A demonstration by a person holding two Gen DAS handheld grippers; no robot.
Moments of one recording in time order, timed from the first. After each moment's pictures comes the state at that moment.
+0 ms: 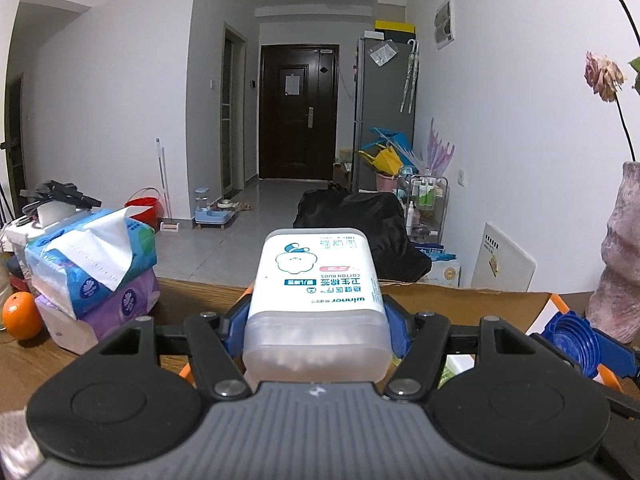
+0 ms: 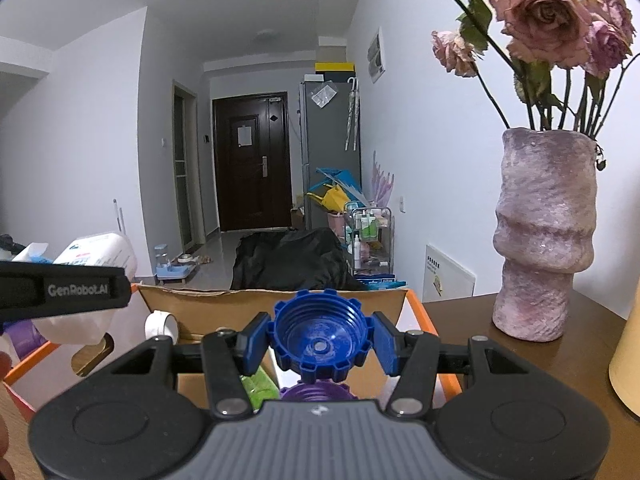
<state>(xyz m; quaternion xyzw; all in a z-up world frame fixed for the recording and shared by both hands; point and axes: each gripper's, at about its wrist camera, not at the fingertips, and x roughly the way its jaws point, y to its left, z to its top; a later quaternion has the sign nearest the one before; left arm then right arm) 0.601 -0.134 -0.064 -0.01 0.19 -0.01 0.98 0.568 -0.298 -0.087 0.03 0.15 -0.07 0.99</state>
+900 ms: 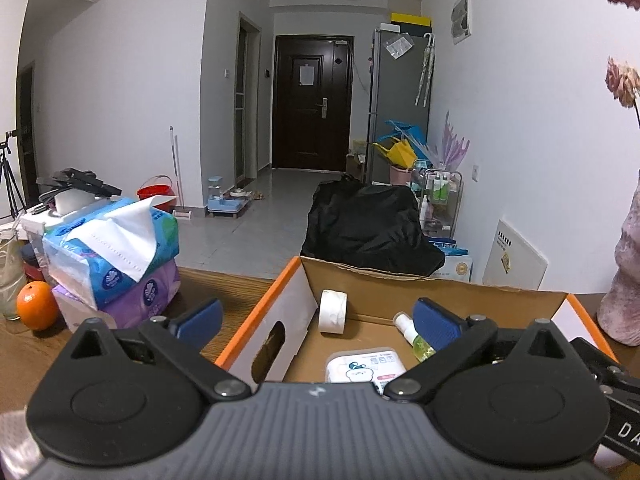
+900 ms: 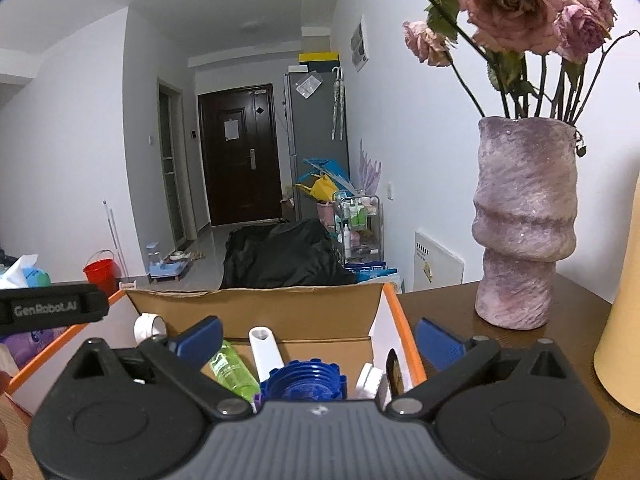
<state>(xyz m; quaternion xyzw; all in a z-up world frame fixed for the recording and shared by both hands) 0.599 -0.113 -0.060 -0.02 0.21 0.01 0.98 0.559 -0.317 -0.076 0.06 0.16 -0.08 0.98</state>
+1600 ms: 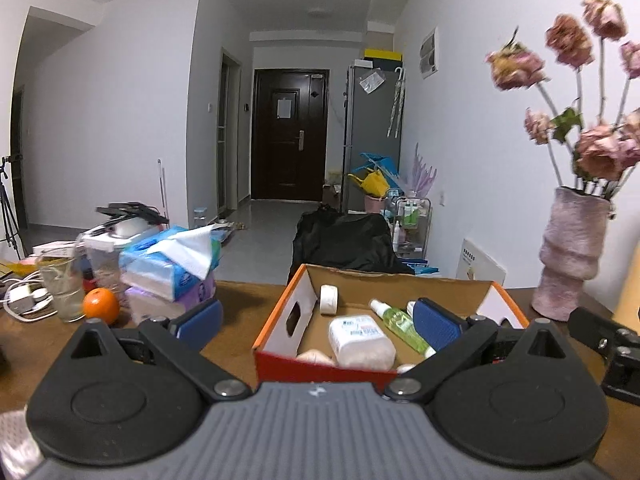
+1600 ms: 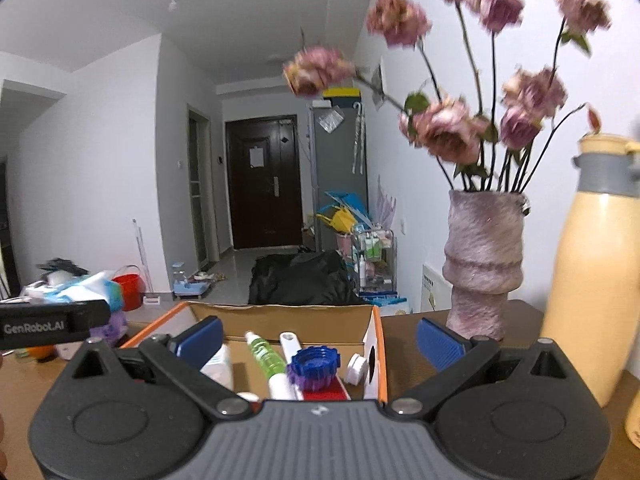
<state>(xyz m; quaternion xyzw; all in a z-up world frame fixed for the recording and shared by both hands) 0.428 -0.079 -0.013 -0.02 0.16 -0.03 0.99 0.402 -0.299 -0.018 0.04 0.11 -0.05 0.99</state>
